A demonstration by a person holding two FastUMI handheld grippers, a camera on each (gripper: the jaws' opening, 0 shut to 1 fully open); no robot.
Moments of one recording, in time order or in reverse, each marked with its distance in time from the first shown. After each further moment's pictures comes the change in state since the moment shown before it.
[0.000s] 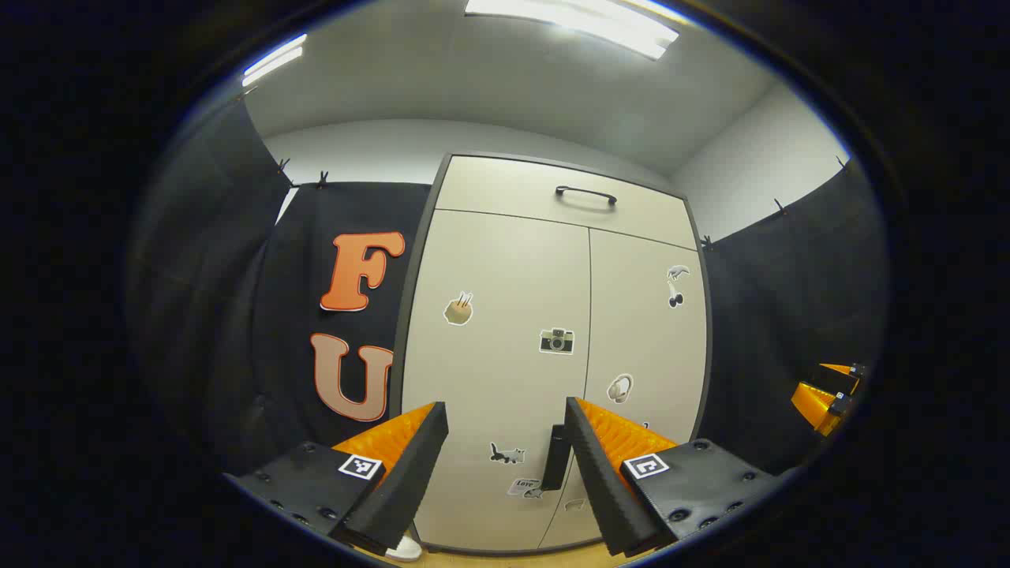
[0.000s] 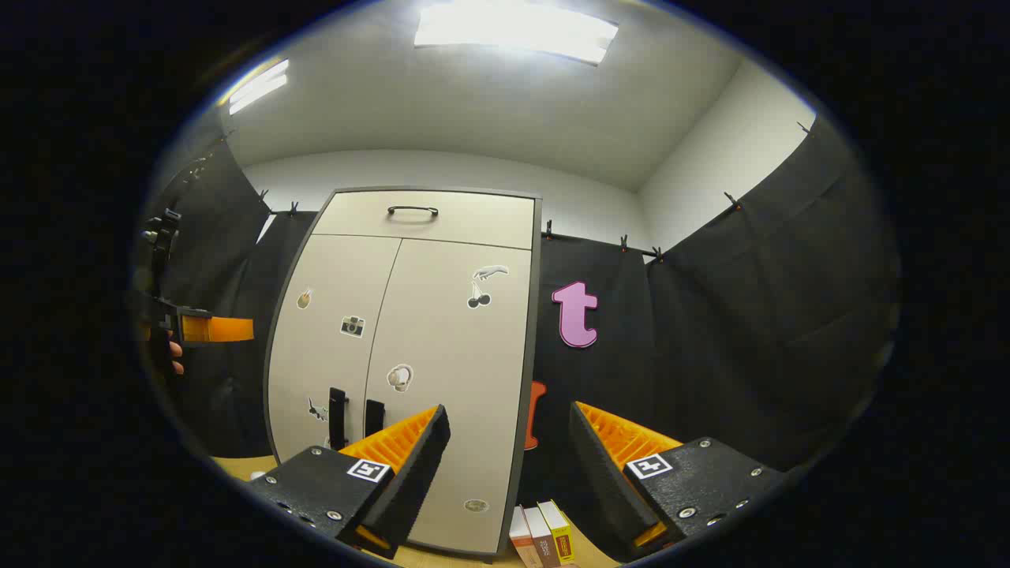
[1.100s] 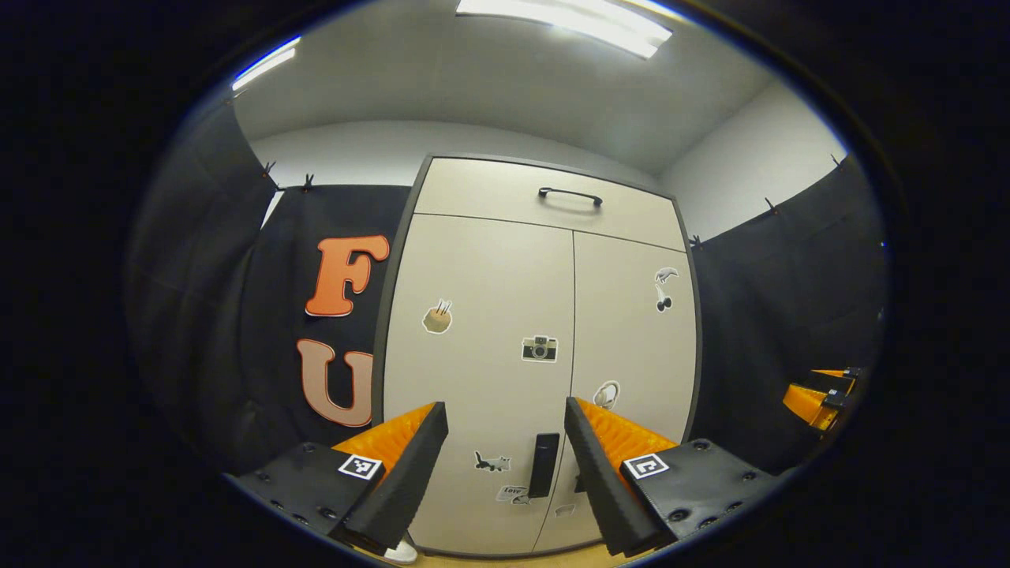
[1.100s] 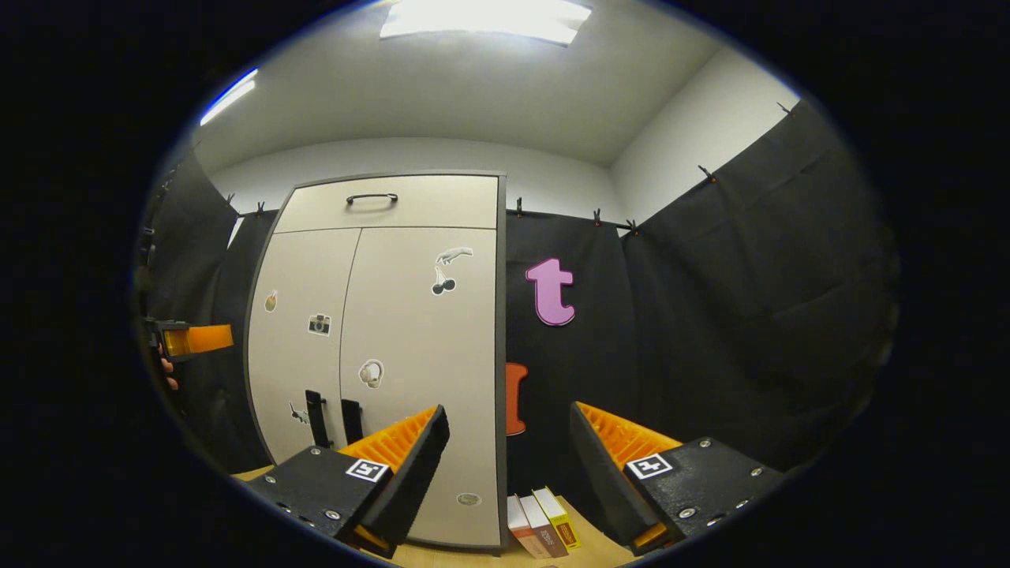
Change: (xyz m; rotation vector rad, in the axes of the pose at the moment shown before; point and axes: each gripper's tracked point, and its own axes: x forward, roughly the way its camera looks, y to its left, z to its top) left arm 0.014 -0.012 0.006 0.016 0.001 -0.018; right arm 0.013 -0.026 -0.014 0.062 0.103 -0.086
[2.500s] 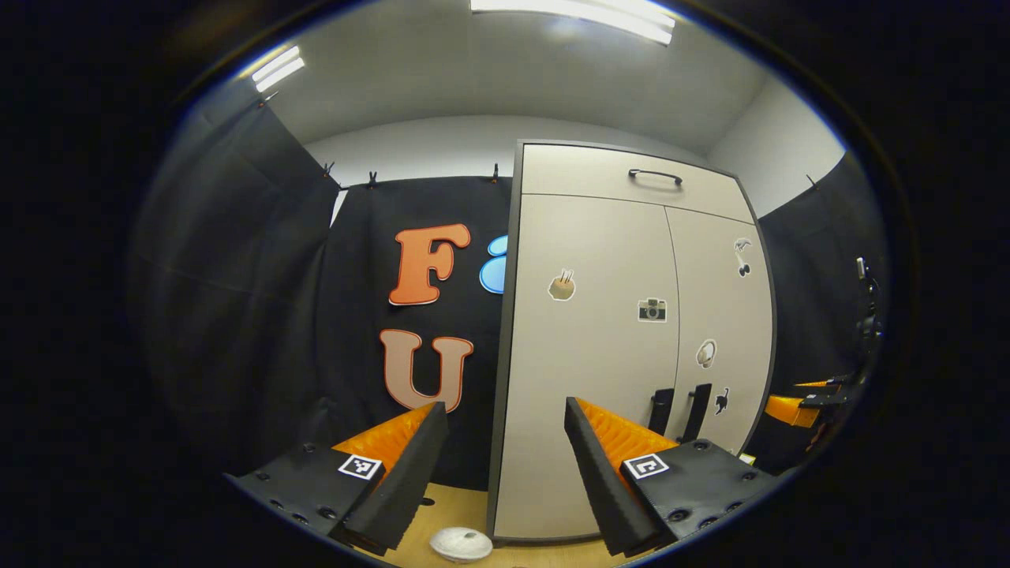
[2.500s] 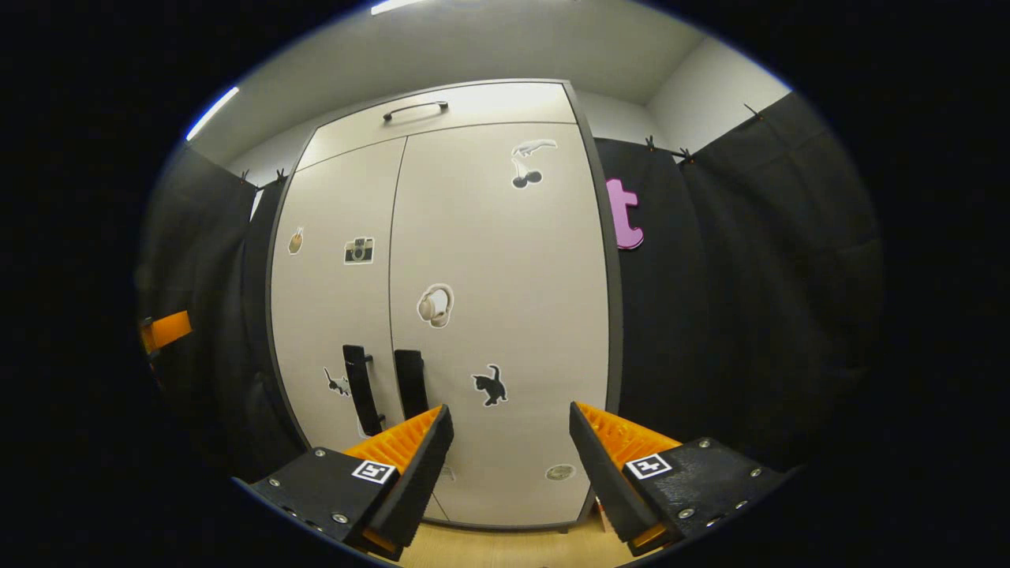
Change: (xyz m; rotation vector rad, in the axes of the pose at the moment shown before) left arm -0.050 0.135 -0.042 0.064 0.055 0.227; right arm 0.073 0.133 -0.110 0.088 0.271 0.179
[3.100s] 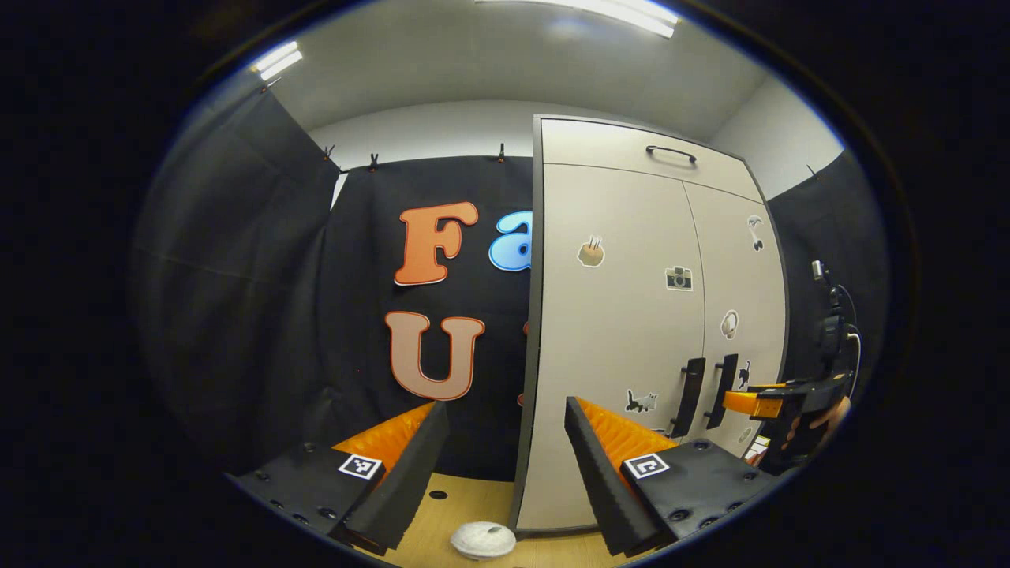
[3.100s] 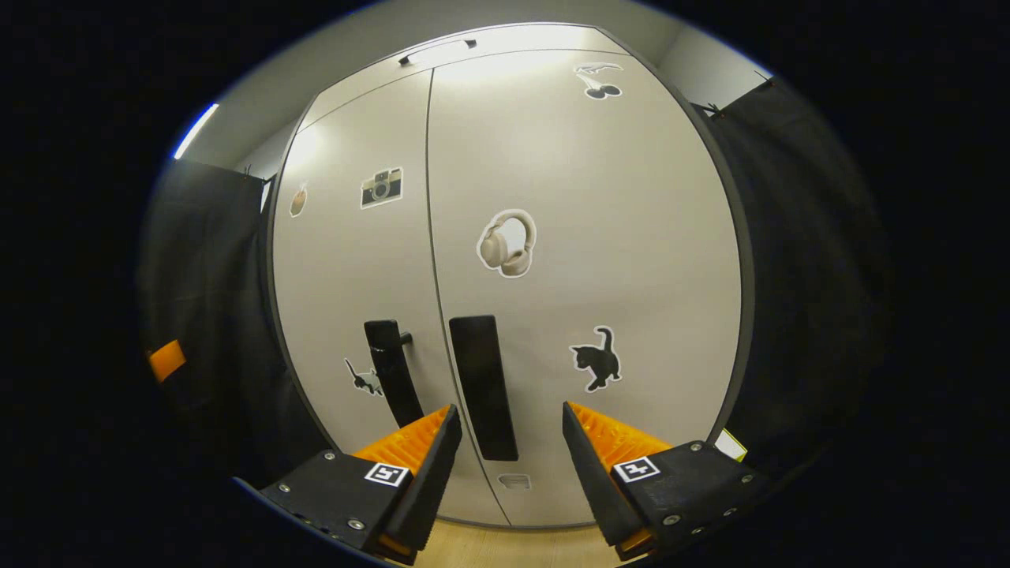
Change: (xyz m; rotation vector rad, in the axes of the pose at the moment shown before) left arm 0.019 0.030 -0.037 -0.002 0.055 -0.045; right arm 0.080 0.072 -0.046 0.058 0.111 0.074
